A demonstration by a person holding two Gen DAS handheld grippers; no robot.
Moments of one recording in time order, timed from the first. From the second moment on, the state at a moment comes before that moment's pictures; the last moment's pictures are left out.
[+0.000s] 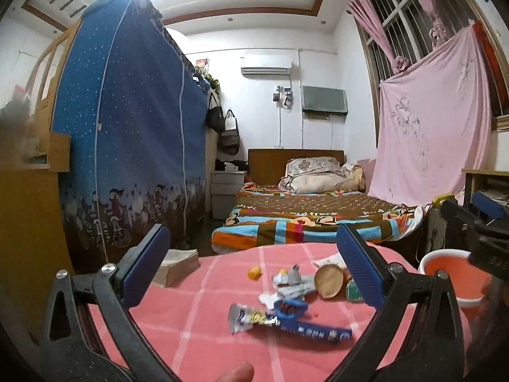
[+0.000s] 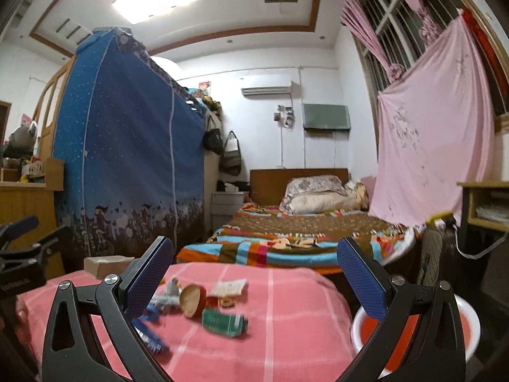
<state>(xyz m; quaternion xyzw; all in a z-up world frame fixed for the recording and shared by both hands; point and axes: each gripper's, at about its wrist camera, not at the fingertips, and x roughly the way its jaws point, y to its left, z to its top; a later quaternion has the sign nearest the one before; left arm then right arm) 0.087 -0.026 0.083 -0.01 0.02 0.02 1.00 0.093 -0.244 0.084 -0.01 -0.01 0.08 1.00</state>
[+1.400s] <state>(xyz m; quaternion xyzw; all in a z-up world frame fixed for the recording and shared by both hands) 0.160 -0.053 0.010 -0.18 0.34 -0.06 0.92 0.221 -0.217 0.010 -0.04 0.36 0.23 0.90</state>
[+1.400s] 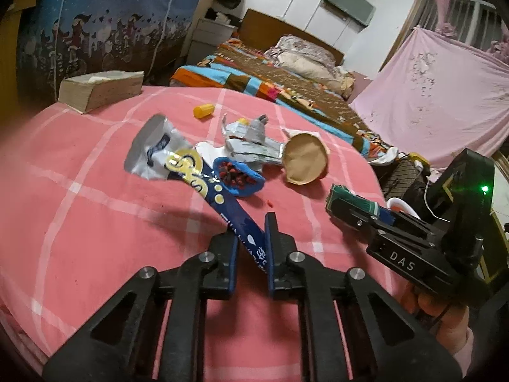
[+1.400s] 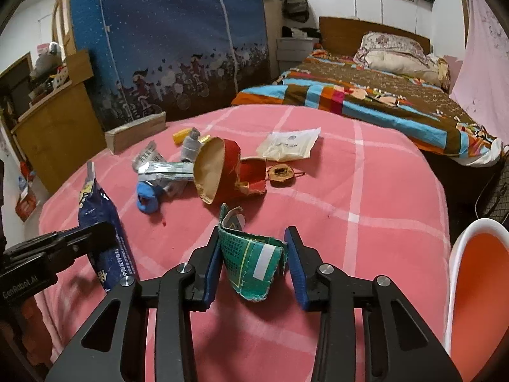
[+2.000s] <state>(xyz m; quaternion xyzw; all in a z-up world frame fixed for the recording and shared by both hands) 0.169 -0.135 0.083 -0.06 0.18 -0.18 0.97 0.165 -0.300 0.068 0.05 0.12 0.15 0.98</state>
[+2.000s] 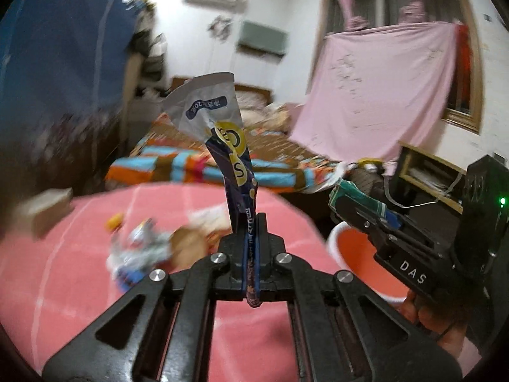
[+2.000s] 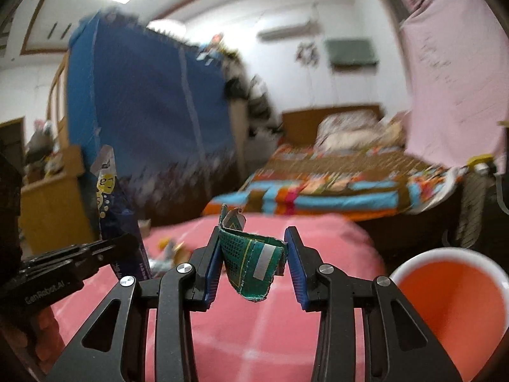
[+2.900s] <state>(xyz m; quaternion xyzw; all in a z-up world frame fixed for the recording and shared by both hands) 0.240 -0.326 0.055 -0.01 0.33 -0.39 0.86 0.154 -0.483 0.034 0.21 0.16 -0.11 0.96</state>
